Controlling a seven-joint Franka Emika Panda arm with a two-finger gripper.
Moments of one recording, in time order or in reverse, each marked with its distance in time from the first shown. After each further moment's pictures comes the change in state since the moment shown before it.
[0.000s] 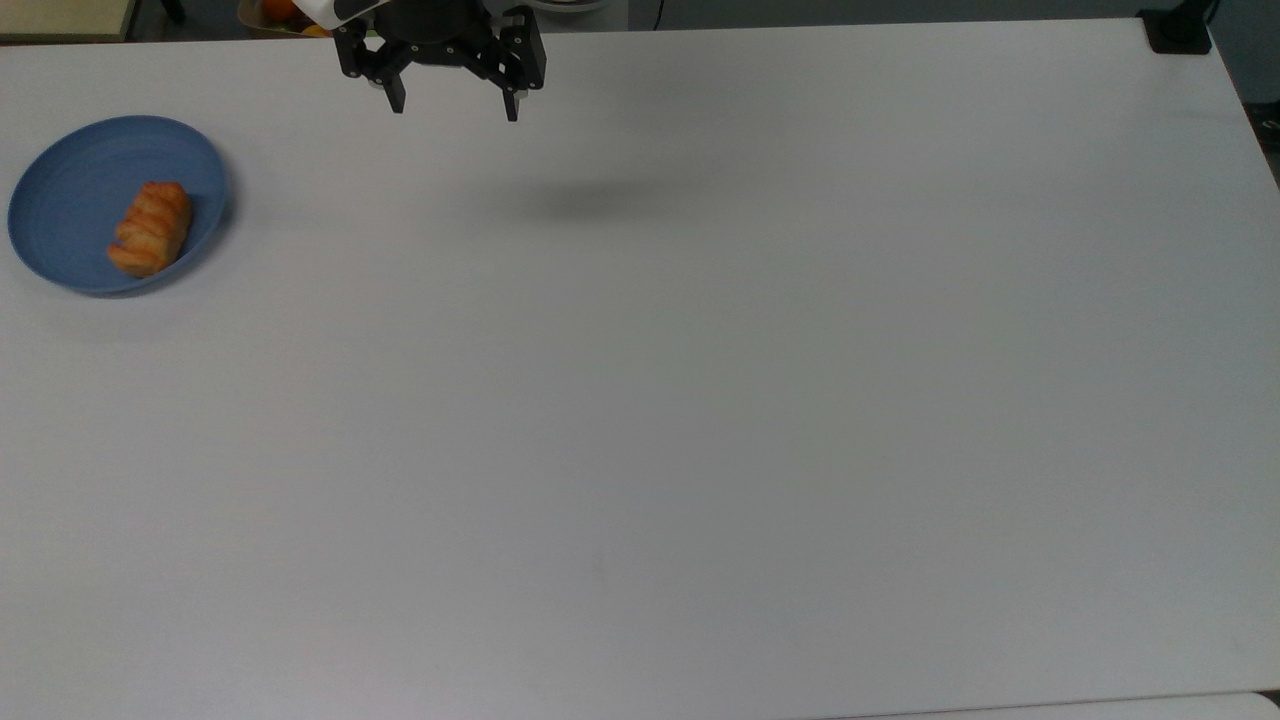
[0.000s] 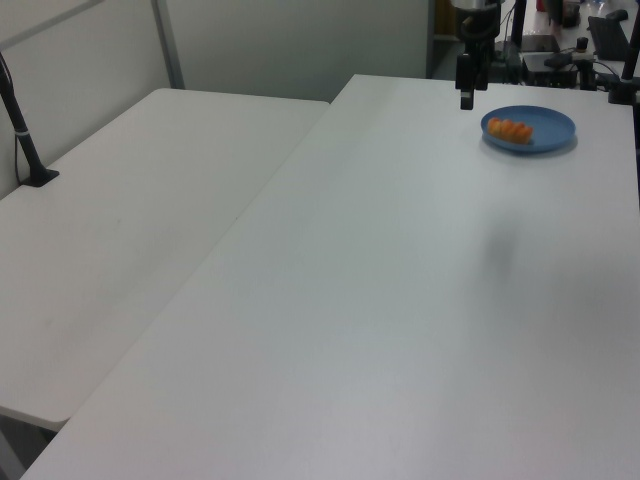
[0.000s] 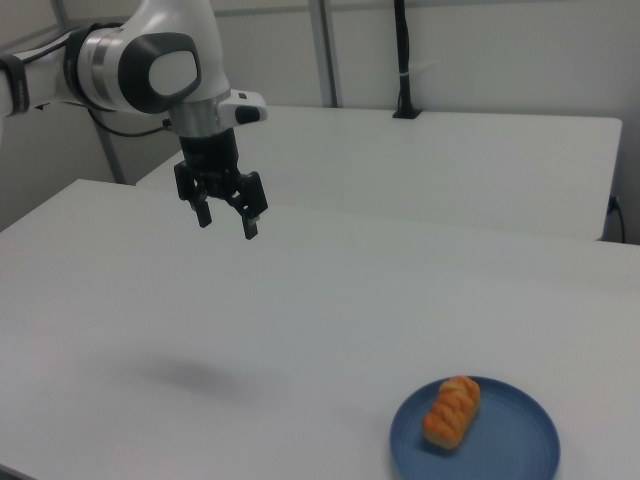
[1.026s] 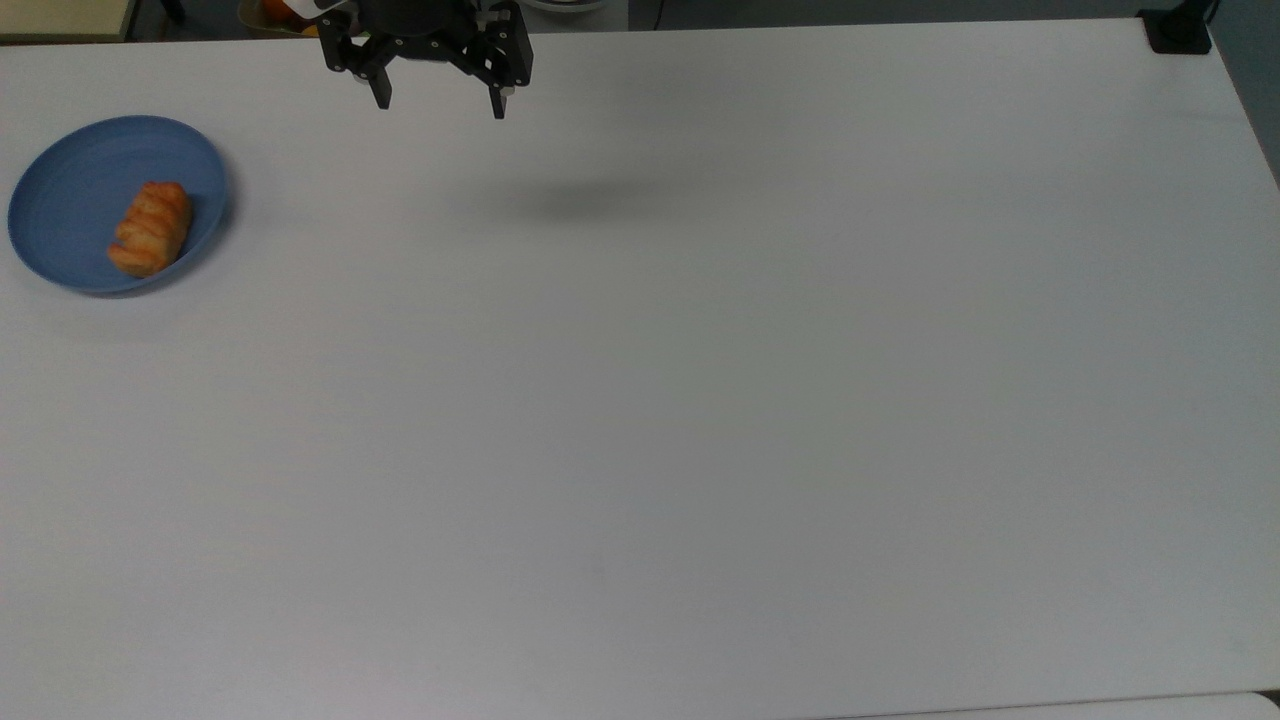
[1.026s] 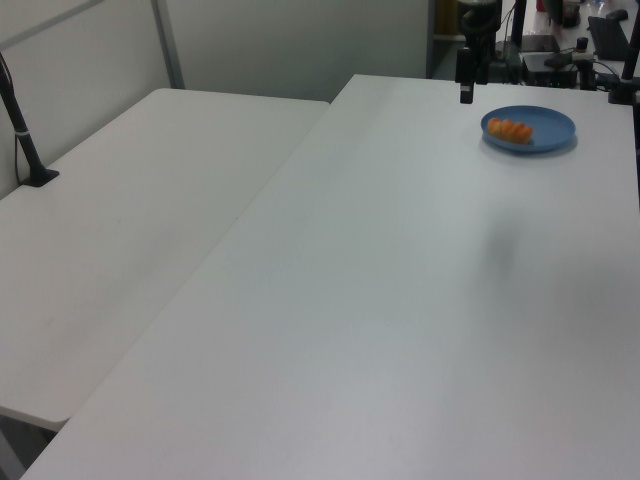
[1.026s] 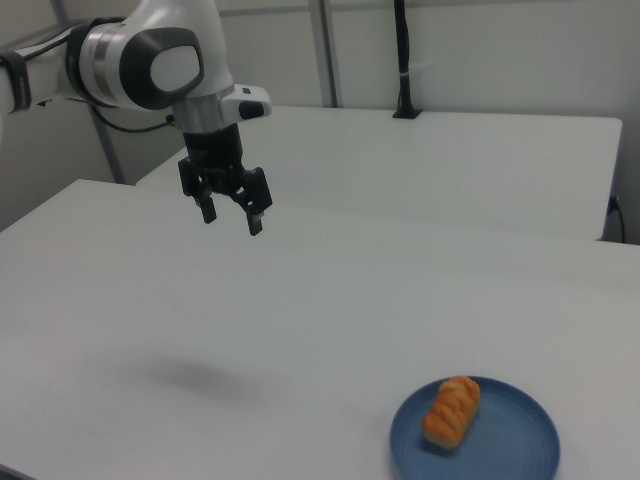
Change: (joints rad) arm 0.002 0.000 -0.017 0.015 0.000 0.000 0.000
